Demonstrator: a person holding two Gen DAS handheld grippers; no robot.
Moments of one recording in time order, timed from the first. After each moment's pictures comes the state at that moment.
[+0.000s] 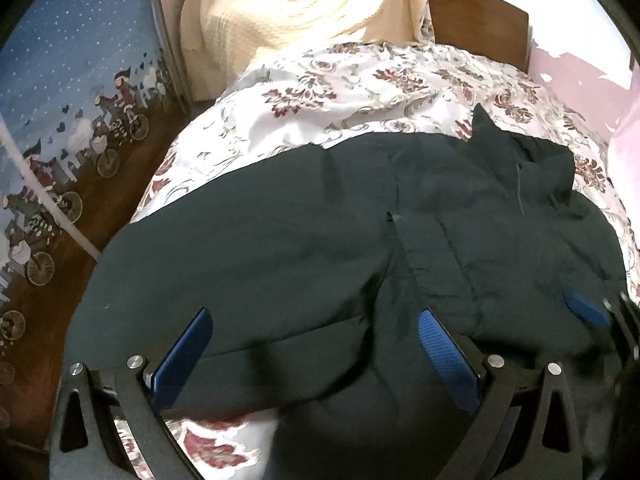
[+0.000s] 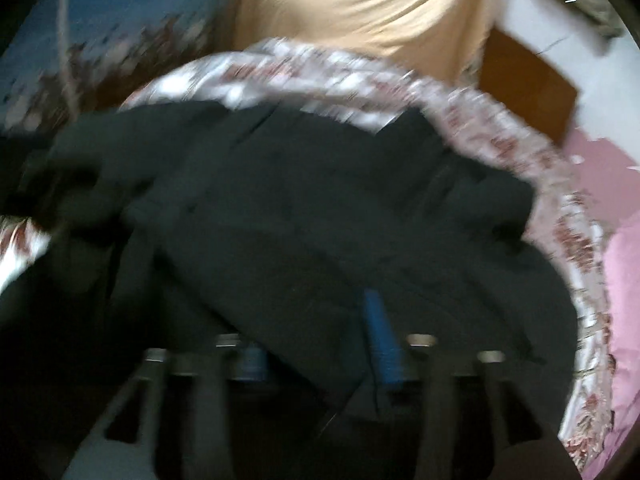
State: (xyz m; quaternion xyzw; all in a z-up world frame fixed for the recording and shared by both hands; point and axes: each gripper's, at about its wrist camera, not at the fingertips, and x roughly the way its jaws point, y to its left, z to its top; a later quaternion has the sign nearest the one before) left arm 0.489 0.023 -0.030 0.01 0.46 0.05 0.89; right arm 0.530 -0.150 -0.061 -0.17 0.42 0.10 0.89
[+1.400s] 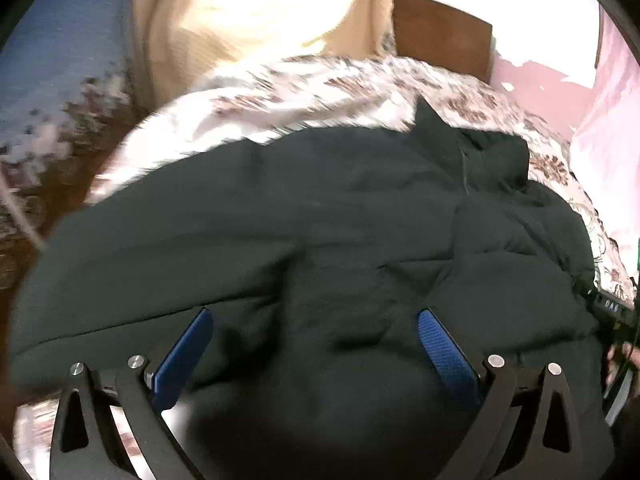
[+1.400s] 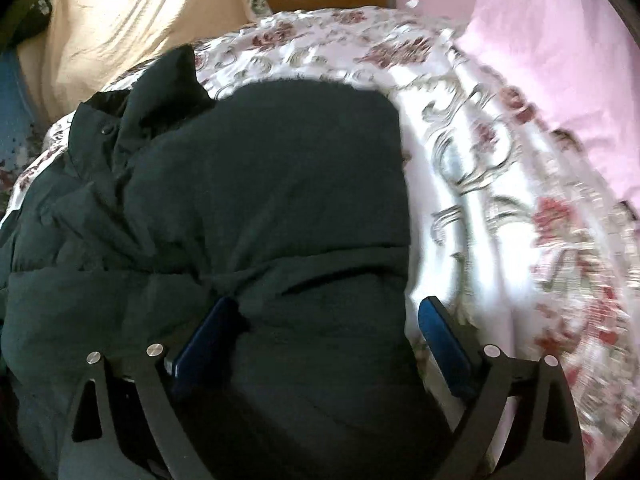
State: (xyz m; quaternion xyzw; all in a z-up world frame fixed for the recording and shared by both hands) left arm 0.442 0.002 -0.042 -0.02 0.42 0.00 0.91; right arm 0.483 -0.412 -0.110 0.08 0.44 -0.15 0.88
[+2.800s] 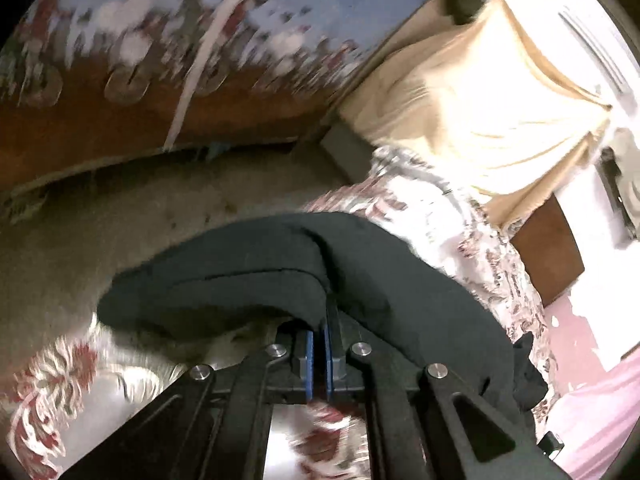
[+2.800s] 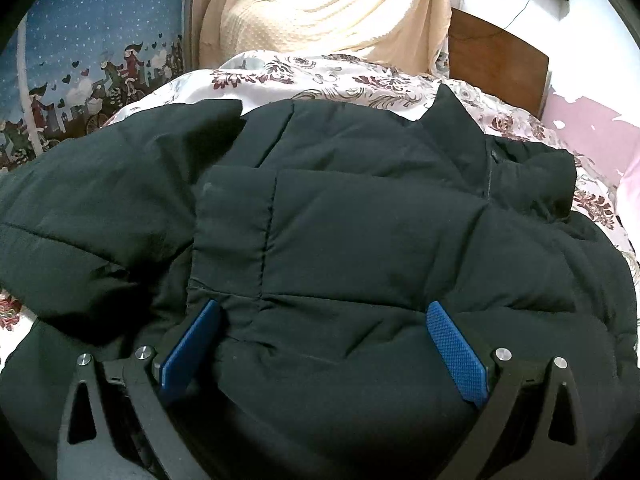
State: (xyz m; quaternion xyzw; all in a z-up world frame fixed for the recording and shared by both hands) left arm 0.380 0.286 -0.061 -0.37 0.30 0.16 0.86; right arm 0.520 -0.074 -0.104 -0.08 0.39 0.03 0.92
